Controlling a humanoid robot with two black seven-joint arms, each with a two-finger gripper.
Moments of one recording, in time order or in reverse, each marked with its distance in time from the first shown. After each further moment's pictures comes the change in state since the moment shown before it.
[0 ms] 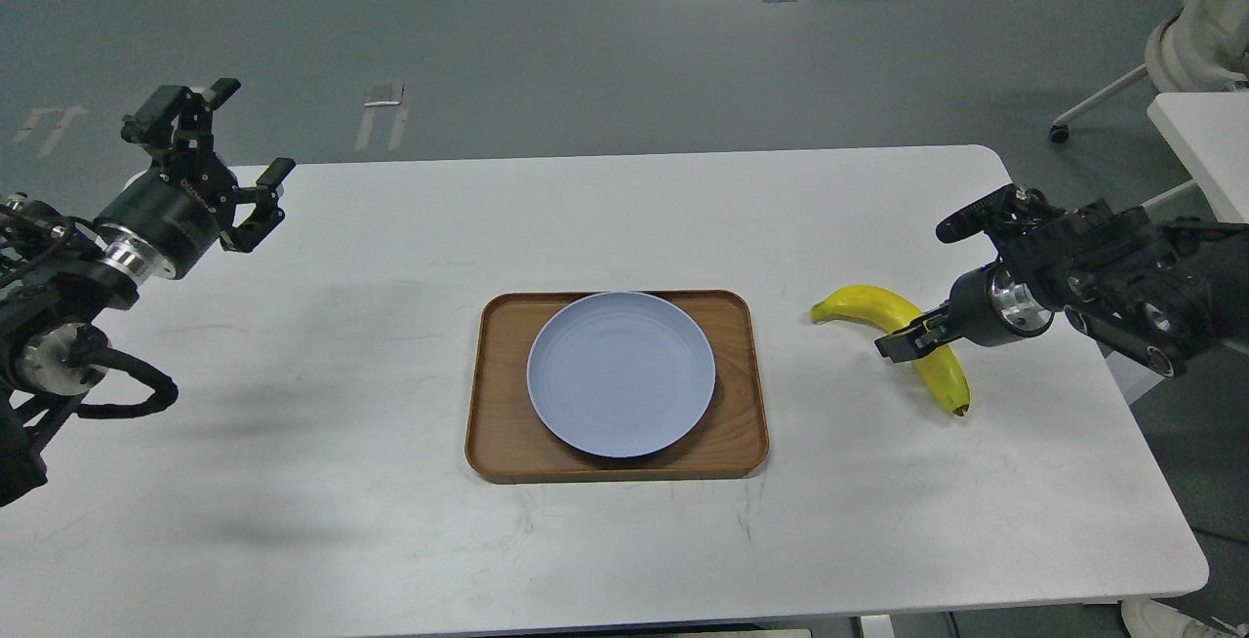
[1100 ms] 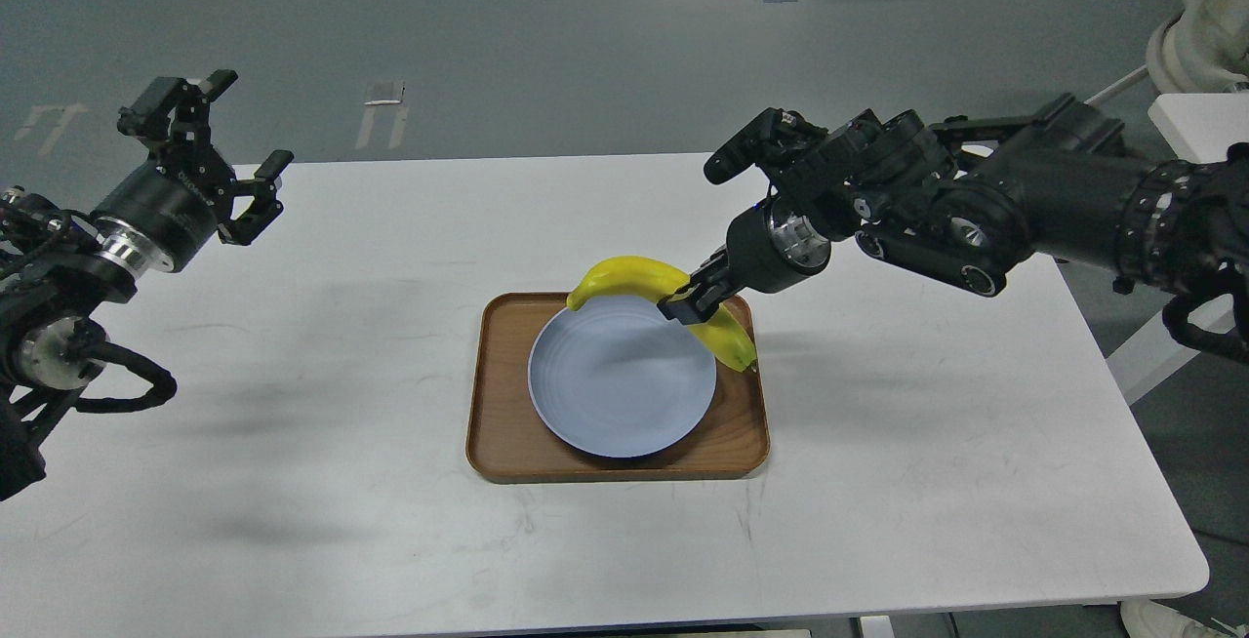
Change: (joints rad) left arm -0.009 0.002 -0.003 -0.006 0.000 0.000 0.000; right arm 0.274 0.333 -0.036 0.147 0.139 0.055 0.000
